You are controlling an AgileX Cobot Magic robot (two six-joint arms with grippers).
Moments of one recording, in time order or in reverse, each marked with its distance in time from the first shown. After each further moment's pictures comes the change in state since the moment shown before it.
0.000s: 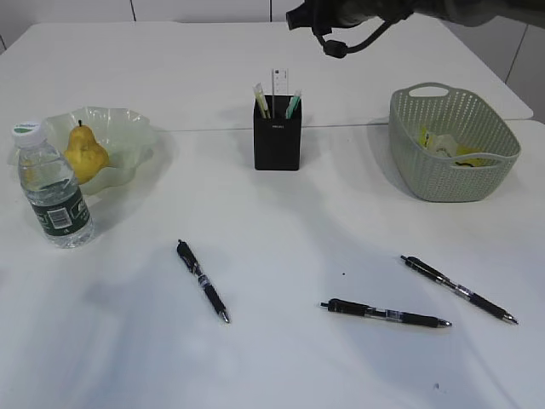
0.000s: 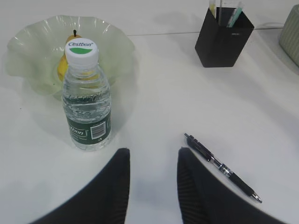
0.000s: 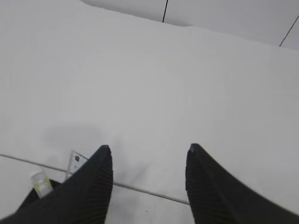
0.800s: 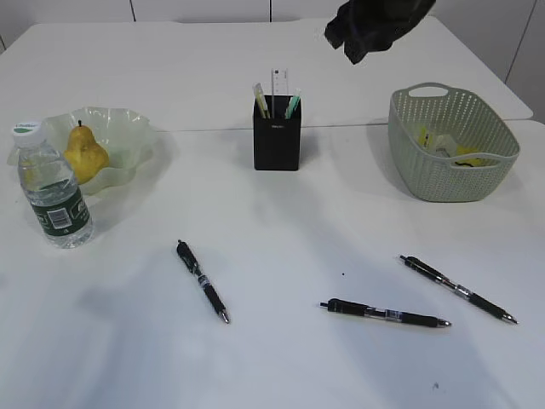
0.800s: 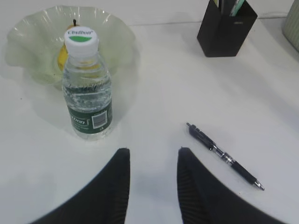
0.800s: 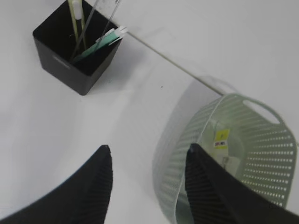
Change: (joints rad) left arm 0.000 0.000 0.000 0.009 0.040 0.000; right arm 0.009 -0.187 0.000 0.427 0.632 -0.663
